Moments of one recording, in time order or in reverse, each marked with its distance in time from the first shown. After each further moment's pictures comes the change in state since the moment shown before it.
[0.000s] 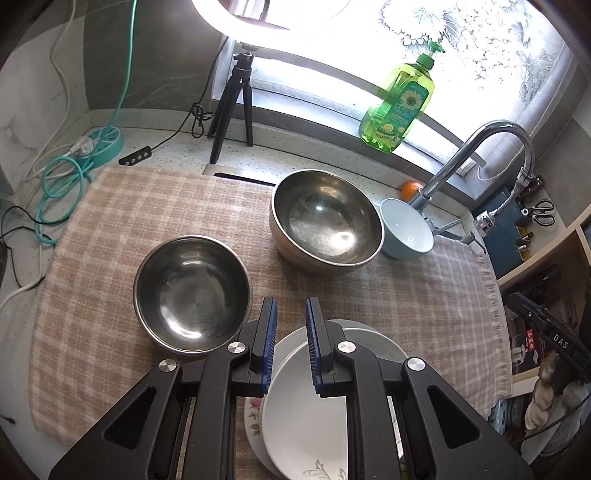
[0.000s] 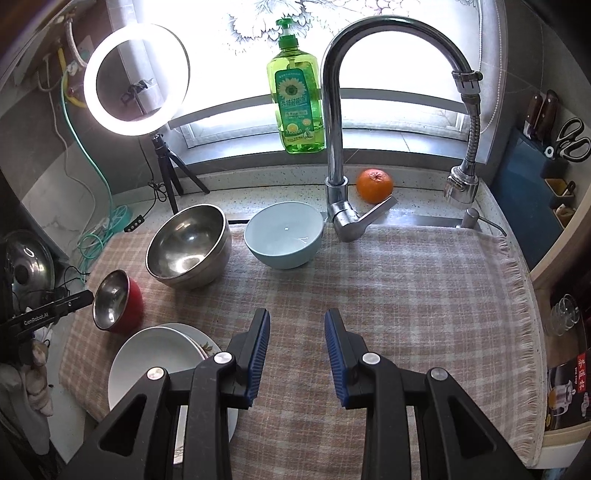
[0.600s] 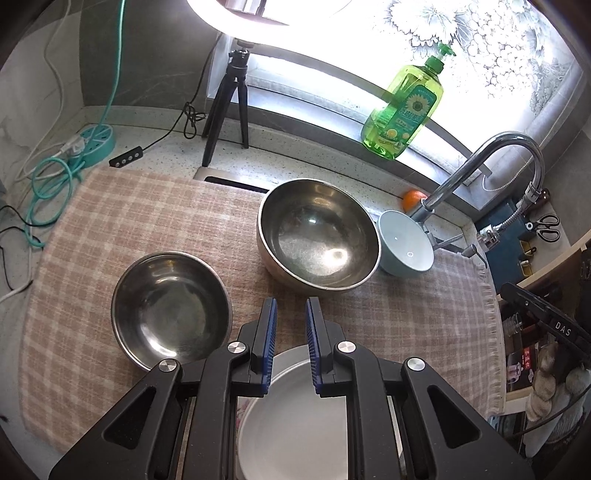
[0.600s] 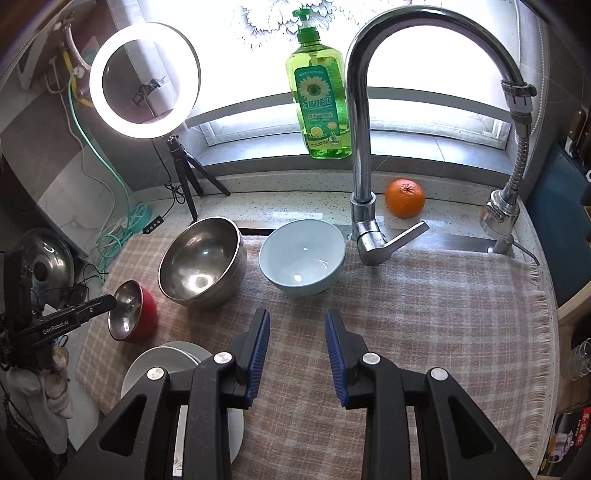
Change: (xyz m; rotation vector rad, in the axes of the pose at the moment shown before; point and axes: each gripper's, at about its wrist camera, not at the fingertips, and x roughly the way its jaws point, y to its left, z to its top) left arm 0.020 -0.010 0.020 -0.043 0.012 0.001; right arm 0.031 -0.007 0.048 -0.040 0.058 0.123
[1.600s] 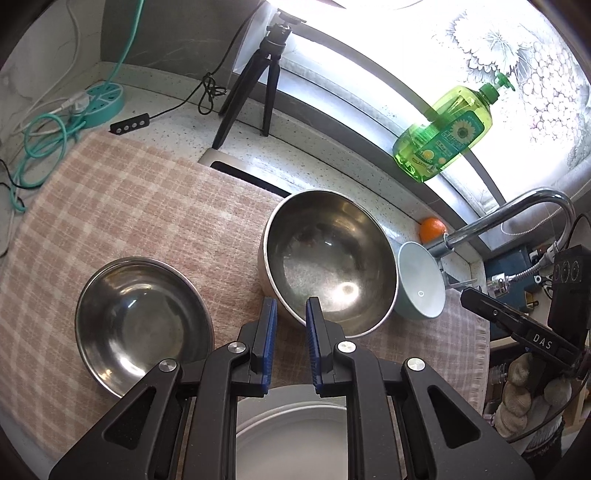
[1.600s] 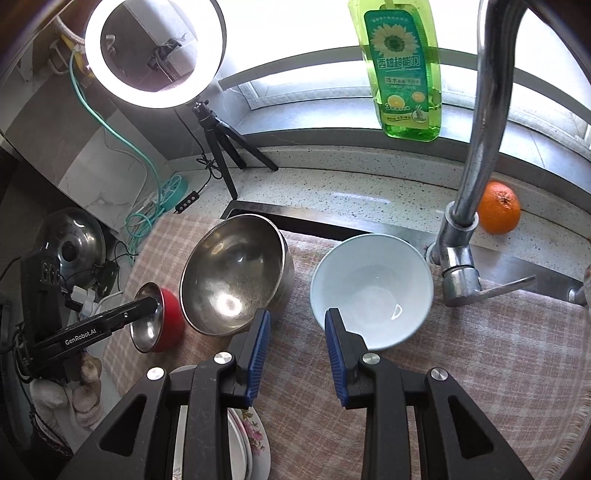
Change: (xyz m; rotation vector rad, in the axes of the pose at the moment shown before) left arm 0.042 0.013 0.027 -0.198 0.039 -0.009; right arm 0.095 0.023 0.066 -0.083 0.178 0.208
